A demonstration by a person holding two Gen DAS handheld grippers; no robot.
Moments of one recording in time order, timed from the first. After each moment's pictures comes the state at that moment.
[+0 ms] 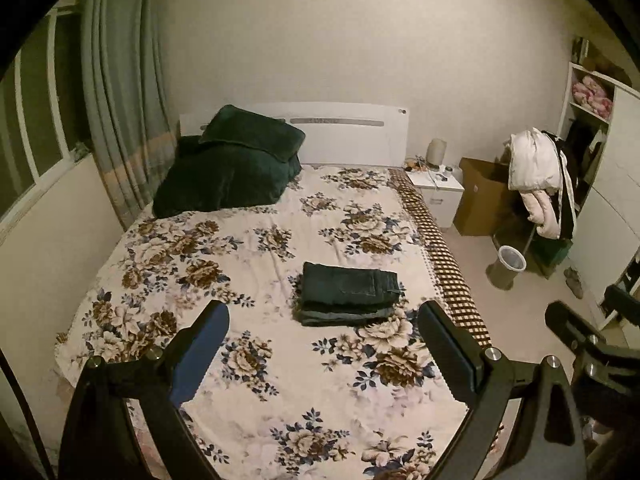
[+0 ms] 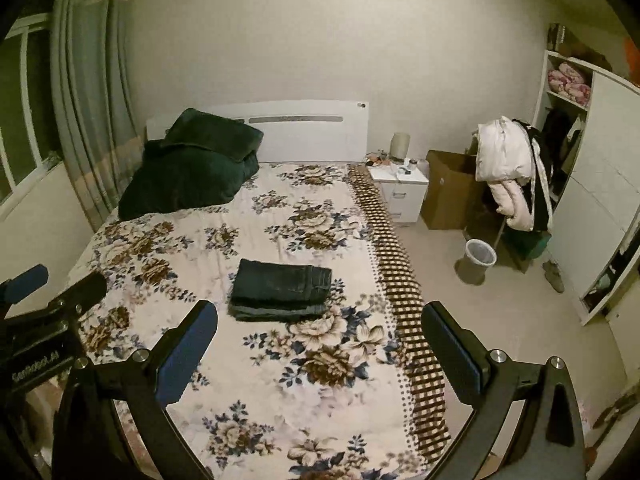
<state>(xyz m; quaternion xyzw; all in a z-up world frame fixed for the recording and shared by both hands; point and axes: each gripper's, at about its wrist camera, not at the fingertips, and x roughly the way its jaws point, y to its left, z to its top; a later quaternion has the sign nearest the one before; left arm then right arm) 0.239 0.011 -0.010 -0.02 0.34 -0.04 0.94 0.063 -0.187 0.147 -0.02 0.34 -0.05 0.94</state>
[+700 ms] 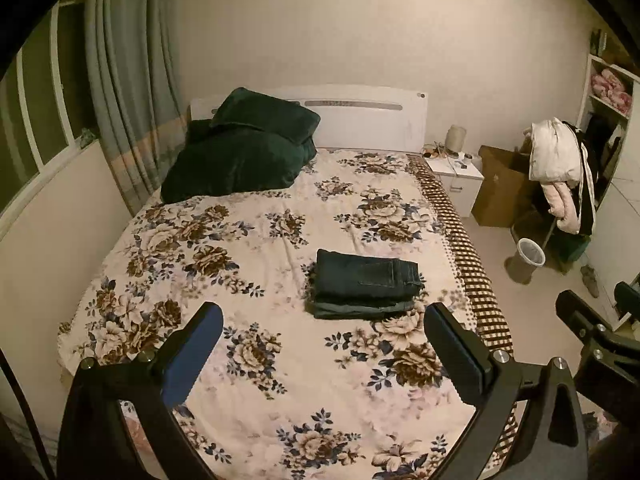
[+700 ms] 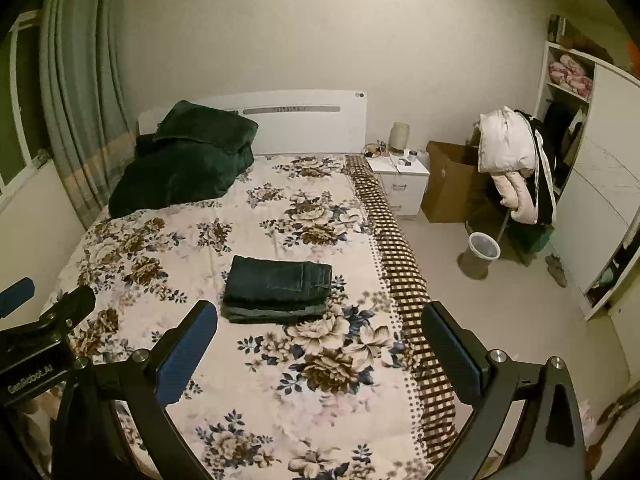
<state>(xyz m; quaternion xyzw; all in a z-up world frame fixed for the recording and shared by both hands) 0.275 0.008 -0.057 -0.02 0.37 -0.01 0.93 0.135 -0.201 0.086 -0.02 0.36 -0.05 0.93</state>
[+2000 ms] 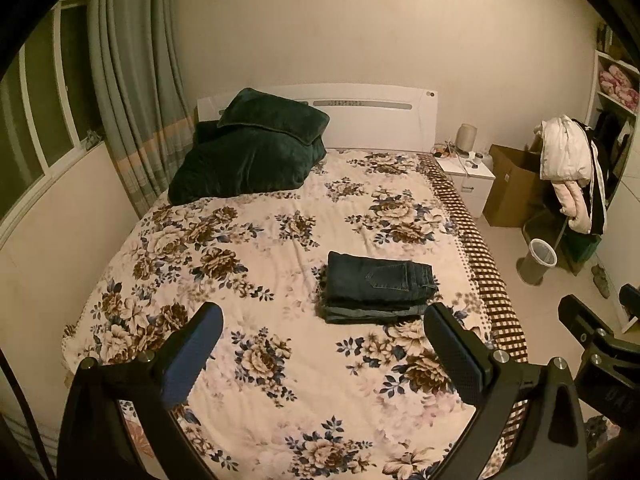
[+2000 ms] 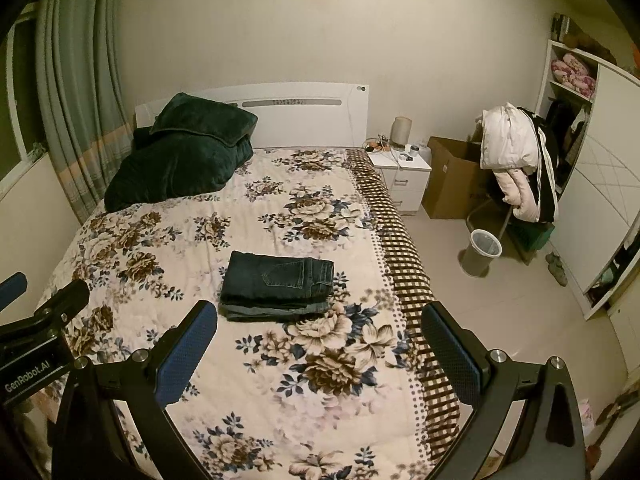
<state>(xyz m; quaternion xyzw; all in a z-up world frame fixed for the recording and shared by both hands) 0.299 0.016 -0.072 -0.01 0.37 0.01 0.93 0.180 -0.191 0.048 -0.03 0.37 -0.05 0.93</state>
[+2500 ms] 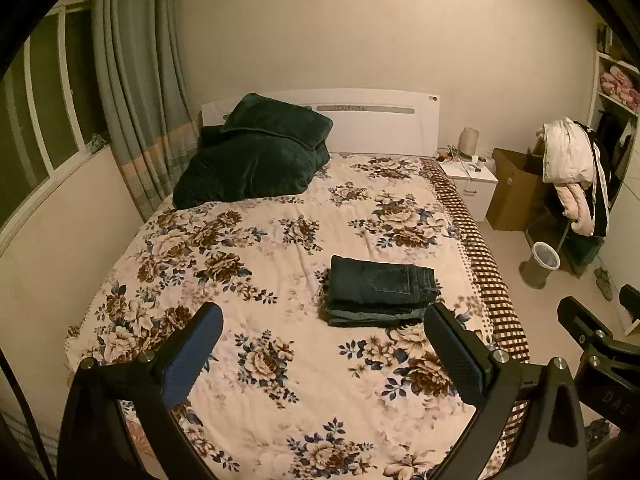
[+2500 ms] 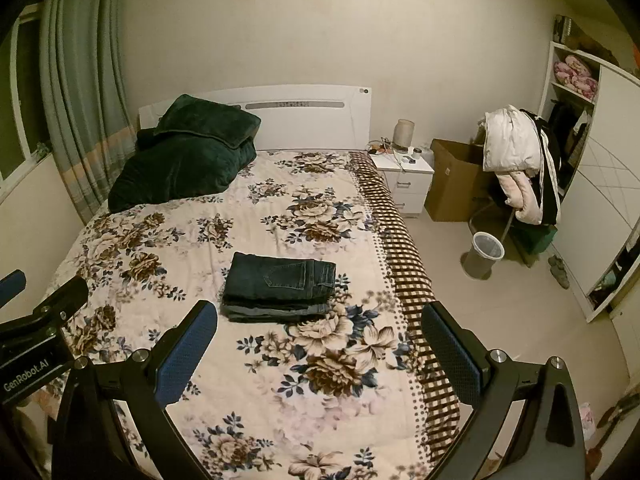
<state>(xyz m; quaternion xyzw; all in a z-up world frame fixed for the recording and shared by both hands) 0.293 0.010 -0.062 0.00 0.36 0.02 0.93 0.177 -0.192 0.052 -0.02 0.36 -0.05 0.93</state>
